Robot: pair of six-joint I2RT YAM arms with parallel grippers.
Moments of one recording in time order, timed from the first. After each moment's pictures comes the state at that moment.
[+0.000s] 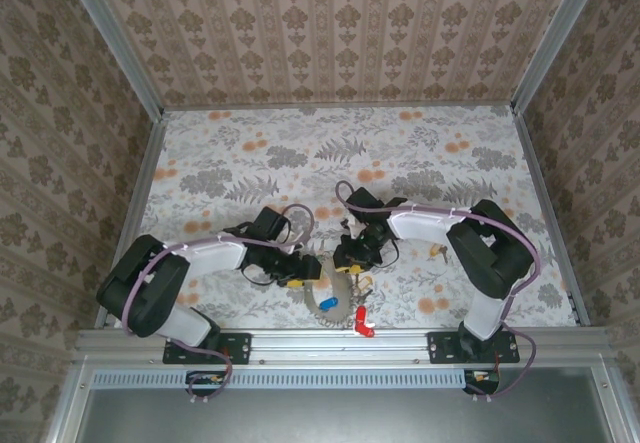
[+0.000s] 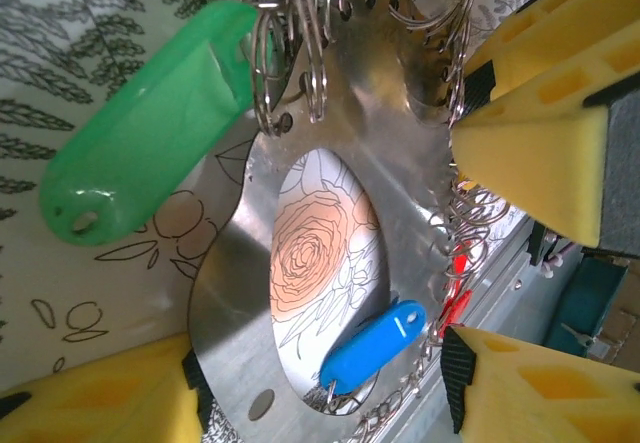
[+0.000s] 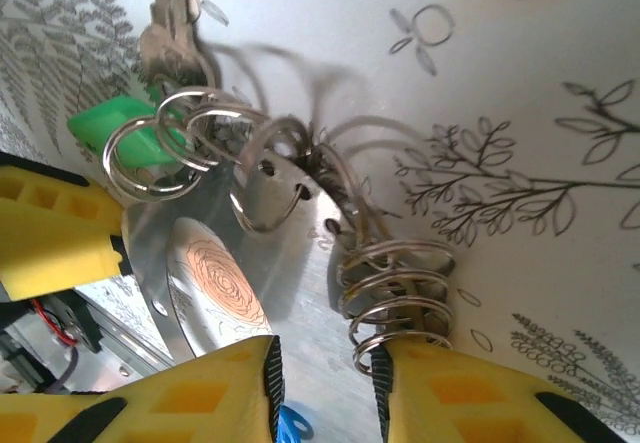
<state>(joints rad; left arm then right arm) -0.67 1.47 0.57 -0.26 0.76 -0.59 0.67 1.78 0.99 -0.54 -0.56 0.67</state>
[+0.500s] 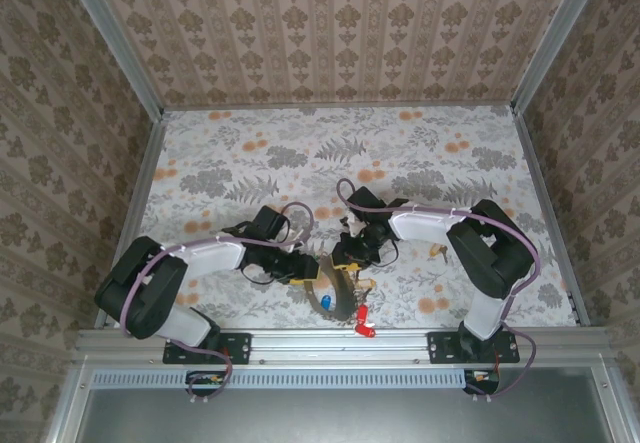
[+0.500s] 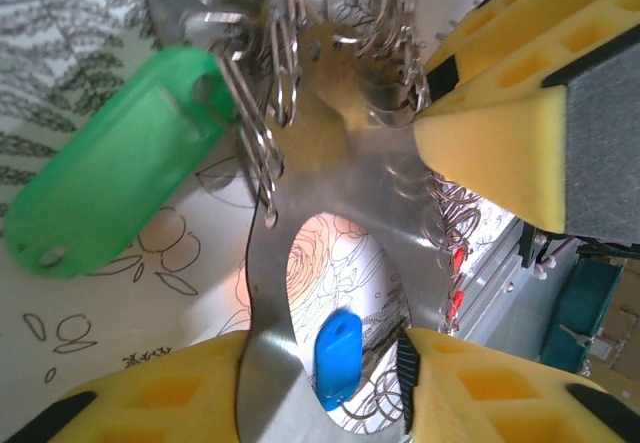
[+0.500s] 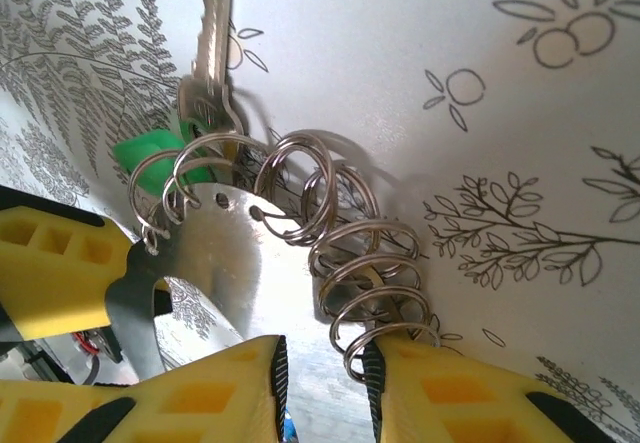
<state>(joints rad) -0.66 1.45 0.57 -0.25 0.76 -0.58 0.67 1.77 0.96 -0.45 -0.57 0.69</state>
